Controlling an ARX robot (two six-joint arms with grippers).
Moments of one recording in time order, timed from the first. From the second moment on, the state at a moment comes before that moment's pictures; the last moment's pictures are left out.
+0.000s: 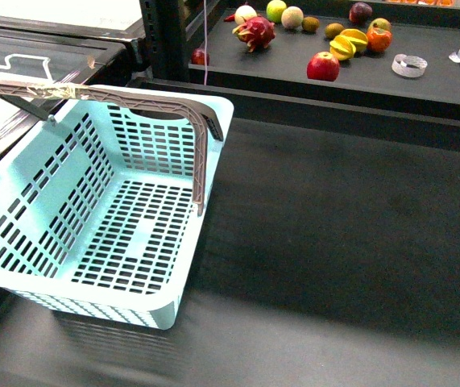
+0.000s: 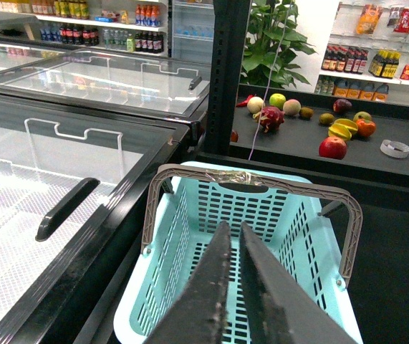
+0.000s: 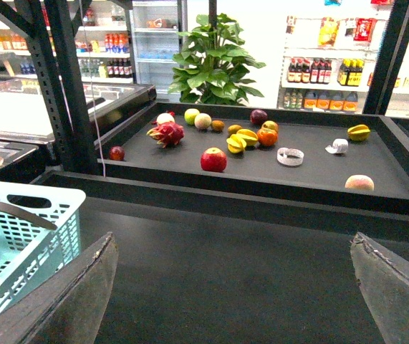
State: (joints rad) left arm 0.00 0.00 0.02 0.00 0.00 -0.01; right arm 0.00 0.00 0.01 0.00 0.00 -0.01
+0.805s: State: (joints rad) left arm -0.07 0.78 0.15 0.38 -0.54 -0.60; right arm 0.00 0.00 0.01 0.00 0.00 -0.01
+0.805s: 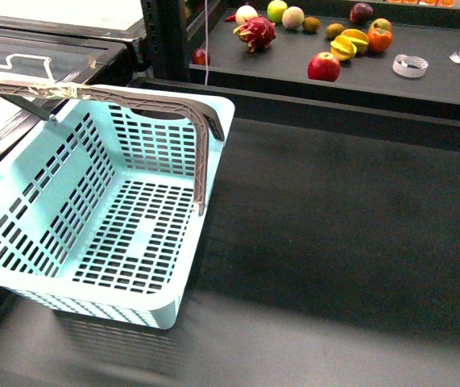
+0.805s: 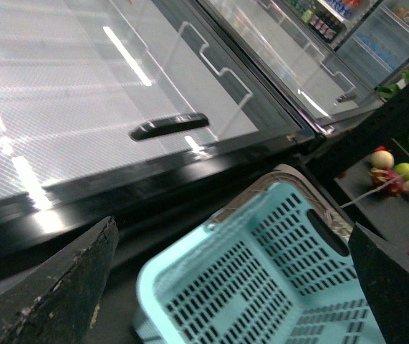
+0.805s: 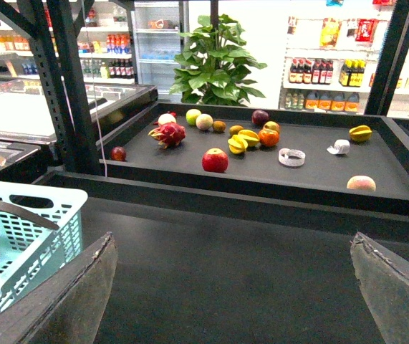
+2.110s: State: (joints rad) left arm -0.21 2.17 1.12 0.54 -0.24 -1.16; right arm 0.00 0.00 0.01 0.00 0.00 -0.01
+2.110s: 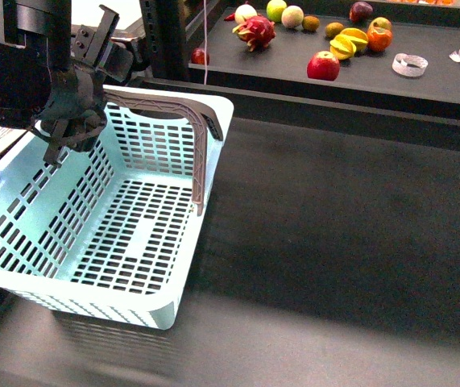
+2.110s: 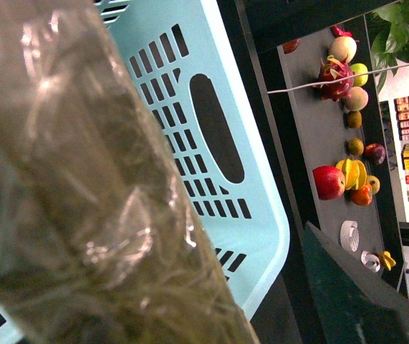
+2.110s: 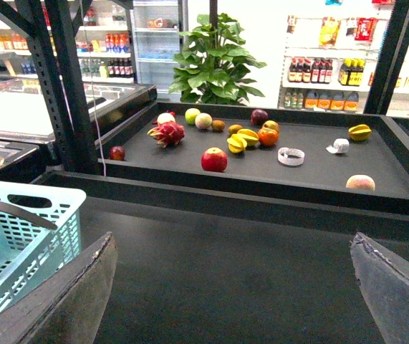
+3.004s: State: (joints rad) left arm -0.47 1.81 0.76 0.70 0.09 -0.63; right arm 0.00 0.00 0.01 0.00 0.00 -0.01
